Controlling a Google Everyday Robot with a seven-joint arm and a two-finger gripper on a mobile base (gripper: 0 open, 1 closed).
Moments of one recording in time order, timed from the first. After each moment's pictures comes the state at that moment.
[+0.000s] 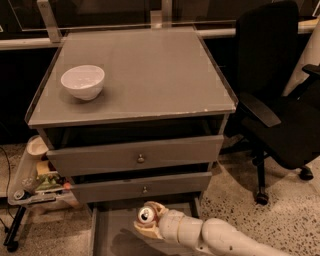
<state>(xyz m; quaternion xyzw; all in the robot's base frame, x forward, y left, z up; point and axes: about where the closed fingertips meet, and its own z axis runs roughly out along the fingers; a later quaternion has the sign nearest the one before) 0.438 0.037 0.489 -0.41 0.71 0.32 0.48</state>
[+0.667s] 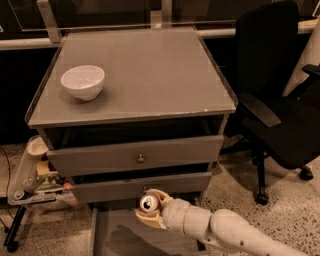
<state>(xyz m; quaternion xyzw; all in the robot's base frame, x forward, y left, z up) 0.446 0.027 0.564 -0.41 0.69 0.32 0.51</state>
